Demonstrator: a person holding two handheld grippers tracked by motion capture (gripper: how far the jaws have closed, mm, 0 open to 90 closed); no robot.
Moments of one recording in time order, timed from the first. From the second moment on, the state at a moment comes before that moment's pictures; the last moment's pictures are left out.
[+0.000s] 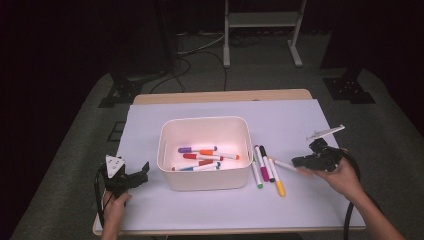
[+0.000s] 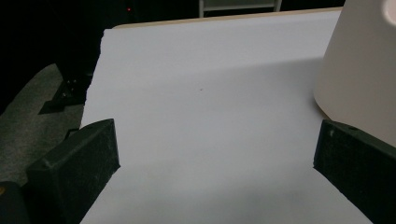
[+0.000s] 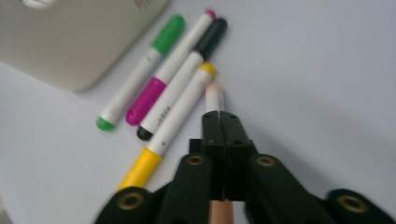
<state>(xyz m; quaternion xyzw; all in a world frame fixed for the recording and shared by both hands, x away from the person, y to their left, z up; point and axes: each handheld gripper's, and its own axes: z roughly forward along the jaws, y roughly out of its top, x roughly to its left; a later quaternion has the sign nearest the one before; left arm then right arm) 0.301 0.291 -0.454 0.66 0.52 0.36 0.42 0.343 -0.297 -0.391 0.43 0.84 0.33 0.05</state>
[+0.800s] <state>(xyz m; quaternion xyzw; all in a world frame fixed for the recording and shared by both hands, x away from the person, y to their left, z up) 0.301 0.291 -0.454 0.66 0.52 0.36 0.42 0.332 -0.285 -0.427 0.43 0.86 0.27 0.05</state>
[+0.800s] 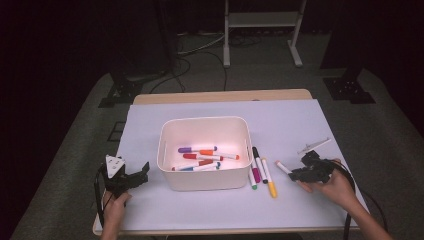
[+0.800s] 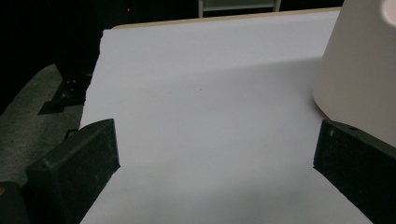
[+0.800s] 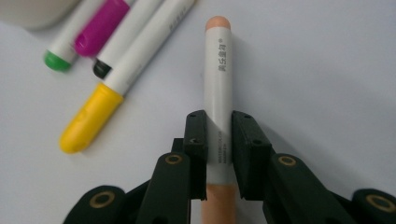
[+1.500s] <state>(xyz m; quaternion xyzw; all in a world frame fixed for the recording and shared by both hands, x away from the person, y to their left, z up) 0.302 0.291 -0.454 0.66 0.52 0.35 0.42 0.332 -0.254 -0.306 0.36 0.85 0.37 0.03</state>
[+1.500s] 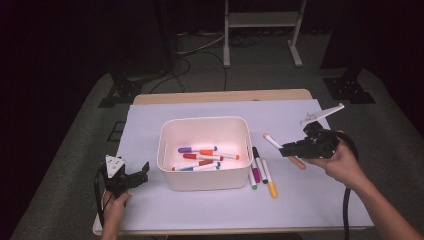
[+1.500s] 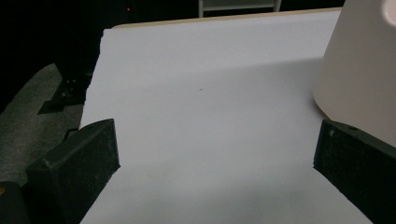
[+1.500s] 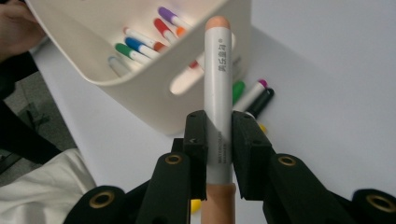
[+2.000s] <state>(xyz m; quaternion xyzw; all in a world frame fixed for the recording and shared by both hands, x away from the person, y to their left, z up) 0.302 0.291 -0.454 0.66 0.52 0.35 0.42 0.337 -0.172 -0.254 0.26 0.88 0.39 0.01</state>
